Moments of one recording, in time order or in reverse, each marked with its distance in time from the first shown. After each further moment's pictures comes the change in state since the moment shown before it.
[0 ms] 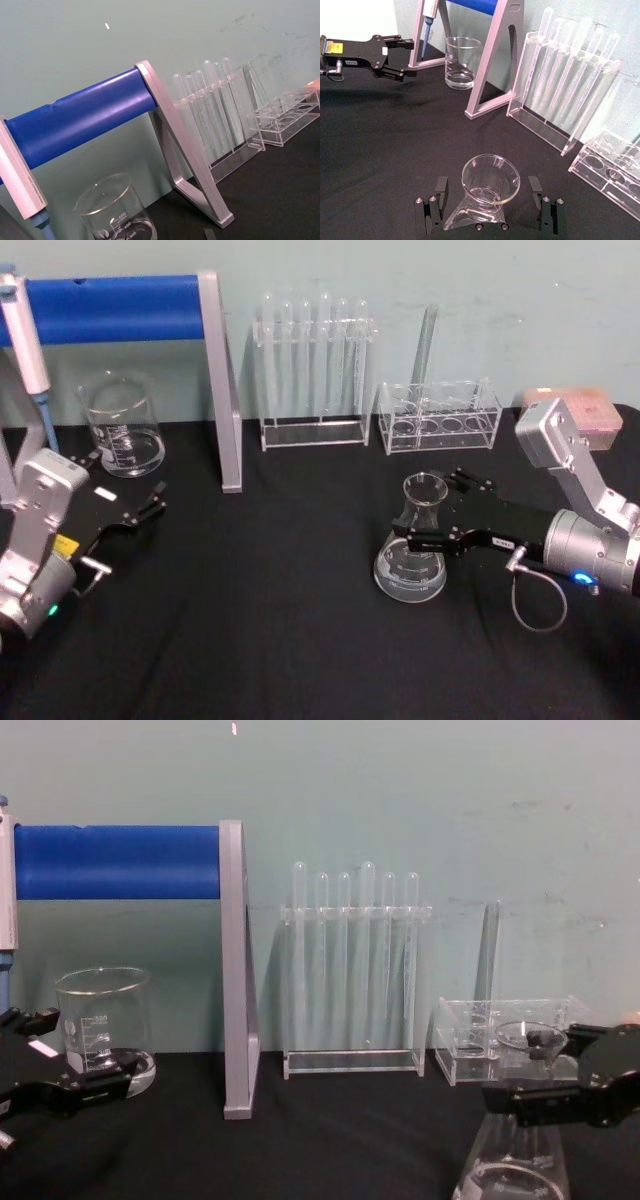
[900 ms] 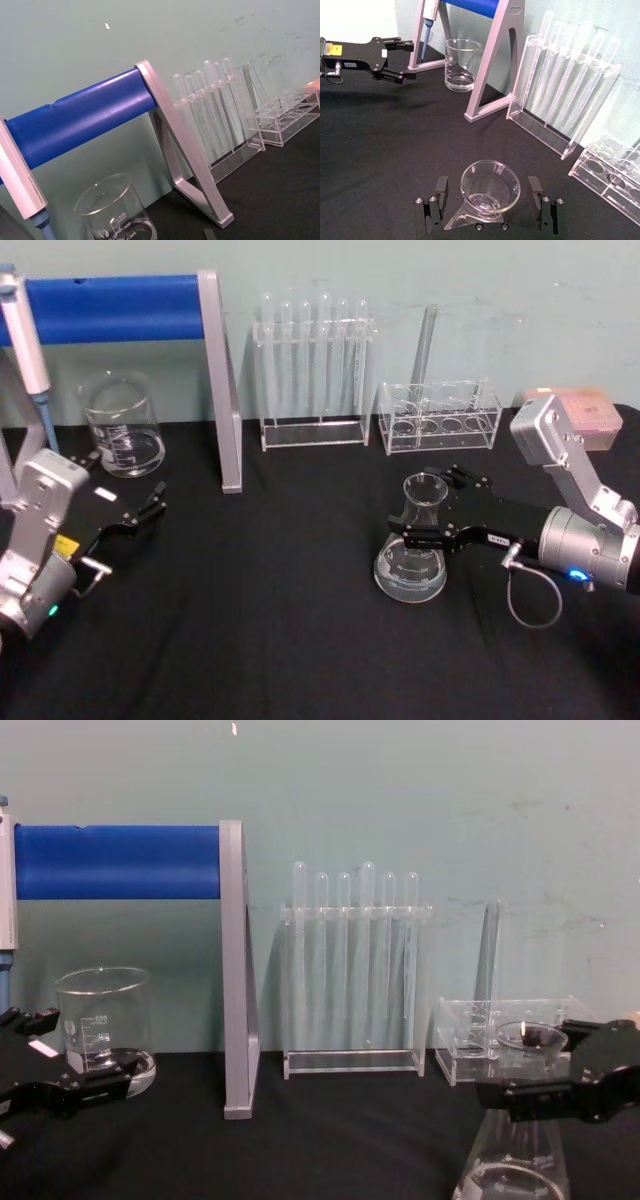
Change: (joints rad) left arm 0.000 0.000 0.000 0.000 0.000 0.000 0.000; right arm 0.015 -0.008 -0.011 0.012 -0.002 -0.007 -0.003
